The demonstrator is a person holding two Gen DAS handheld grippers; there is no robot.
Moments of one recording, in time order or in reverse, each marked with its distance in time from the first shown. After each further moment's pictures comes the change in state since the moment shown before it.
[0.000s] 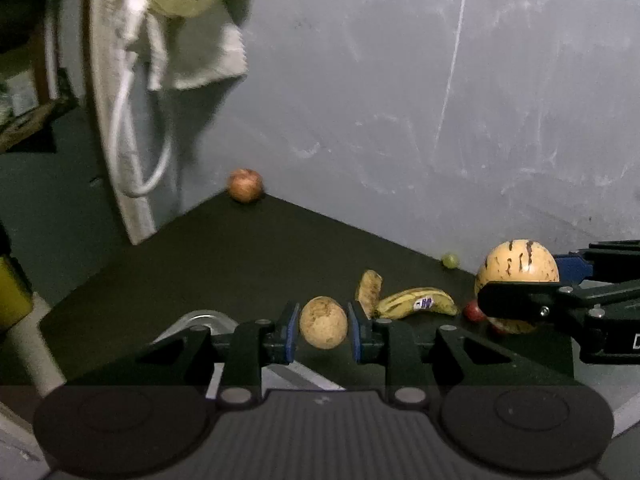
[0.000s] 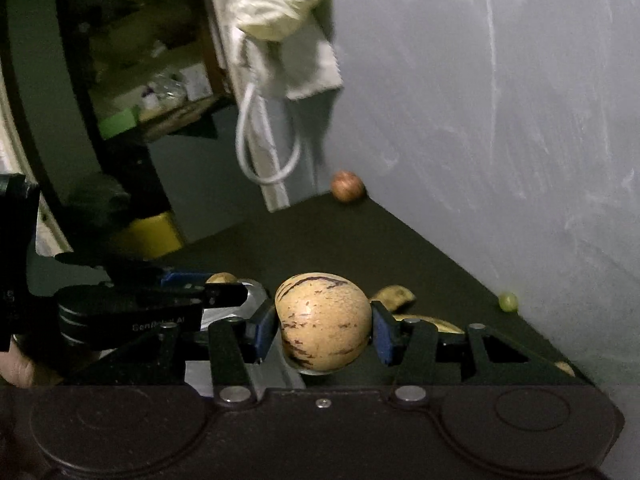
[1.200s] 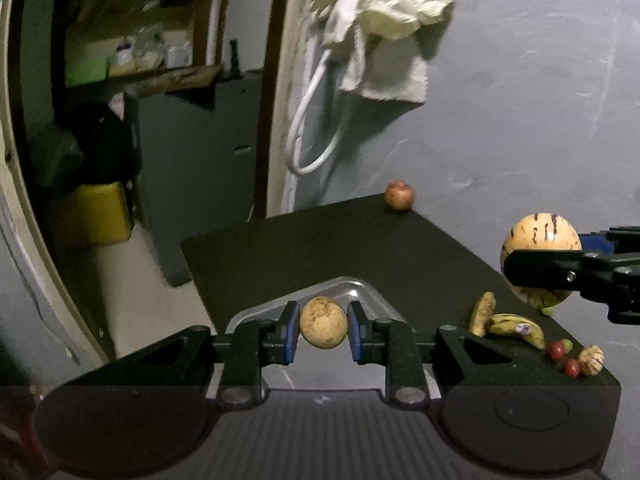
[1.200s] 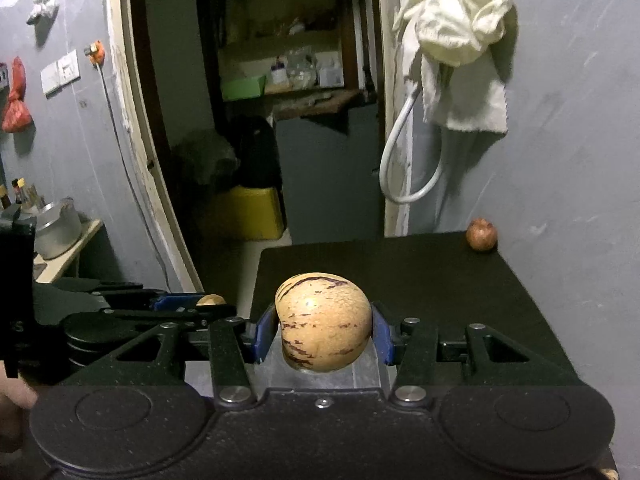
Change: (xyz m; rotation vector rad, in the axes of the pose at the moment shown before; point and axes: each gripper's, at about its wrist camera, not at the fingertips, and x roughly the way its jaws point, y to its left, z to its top) left arm -0.075 0.074 -0.063 -0.333 -0.068 0.304; right arm 0.040 0.091 0.040 -0.279 0.051 0.254
